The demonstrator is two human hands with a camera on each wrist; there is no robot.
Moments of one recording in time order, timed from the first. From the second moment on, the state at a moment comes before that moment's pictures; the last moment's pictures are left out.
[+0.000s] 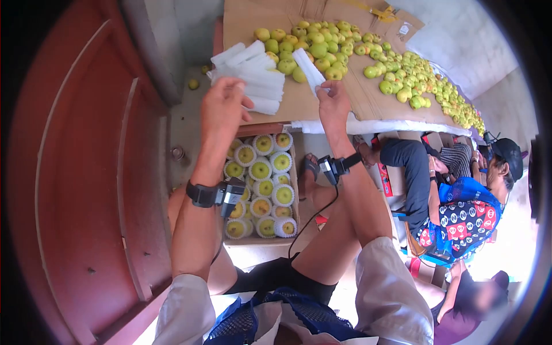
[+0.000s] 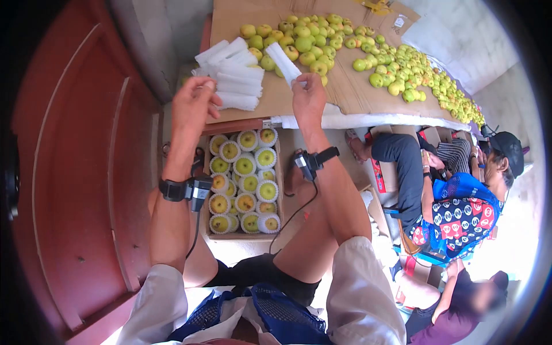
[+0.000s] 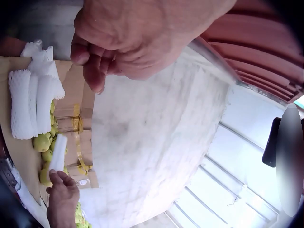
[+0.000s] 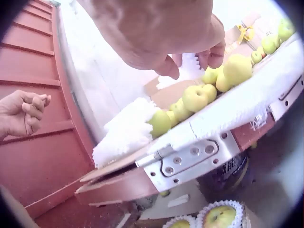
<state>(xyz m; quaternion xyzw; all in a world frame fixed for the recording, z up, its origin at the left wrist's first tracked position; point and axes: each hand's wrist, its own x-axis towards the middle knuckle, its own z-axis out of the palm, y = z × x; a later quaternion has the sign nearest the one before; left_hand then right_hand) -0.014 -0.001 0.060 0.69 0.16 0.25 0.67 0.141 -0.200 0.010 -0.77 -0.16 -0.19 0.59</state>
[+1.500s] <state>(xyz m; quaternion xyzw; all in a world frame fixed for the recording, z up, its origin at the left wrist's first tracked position) 0.002 -0.043 0.048 0.64 0.08 0.06 0.77 0.069 -0.223 0.038 -0.54 -0.16 0.17 0.81</state>
